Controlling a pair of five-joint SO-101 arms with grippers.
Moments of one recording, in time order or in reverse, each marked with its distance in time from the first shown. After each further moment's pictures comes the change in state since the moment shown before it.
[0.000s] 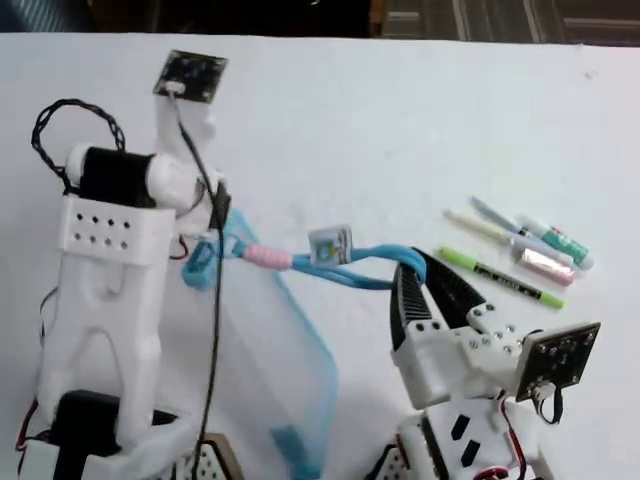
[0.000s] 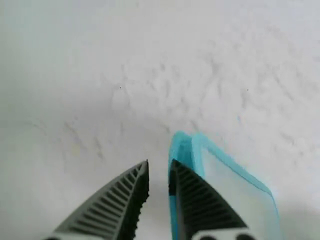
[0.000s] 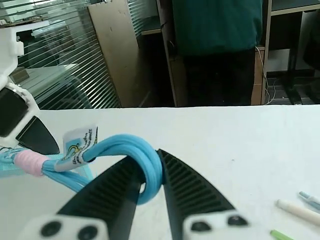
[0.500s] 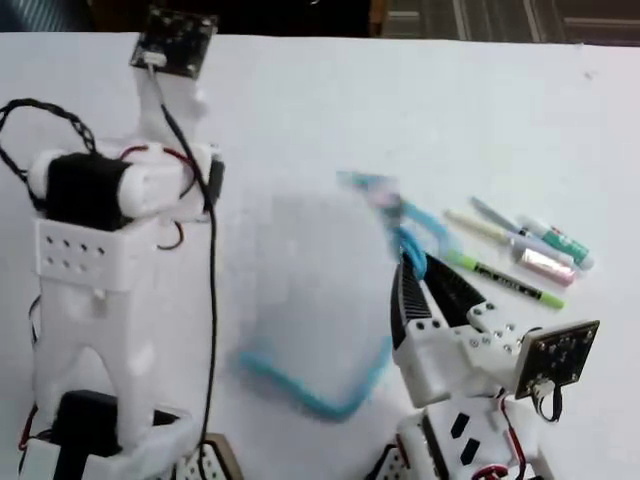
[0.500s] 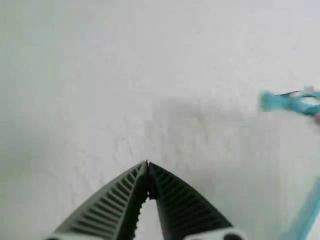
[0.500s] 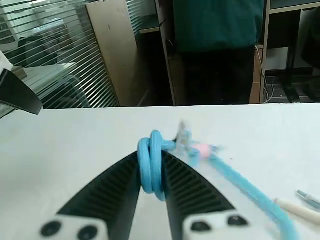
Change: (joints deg) left arm 0.1 0.1 -15.8 0.1 1.5; right arm 0.4 0.0 0.0 0.0 0.0
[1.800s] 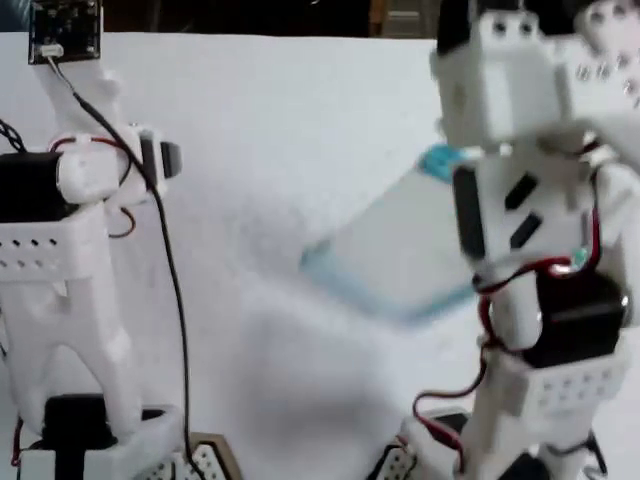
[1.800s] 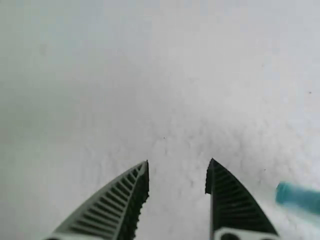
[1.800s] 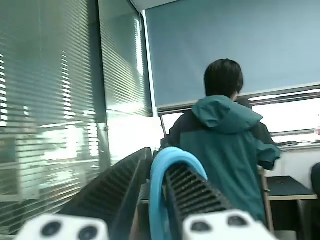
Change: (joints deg) left arm -13.4 0.3 -0.4 0.0 4.1; right arm 4.3 75.6 -81.7 -33.1 2.6
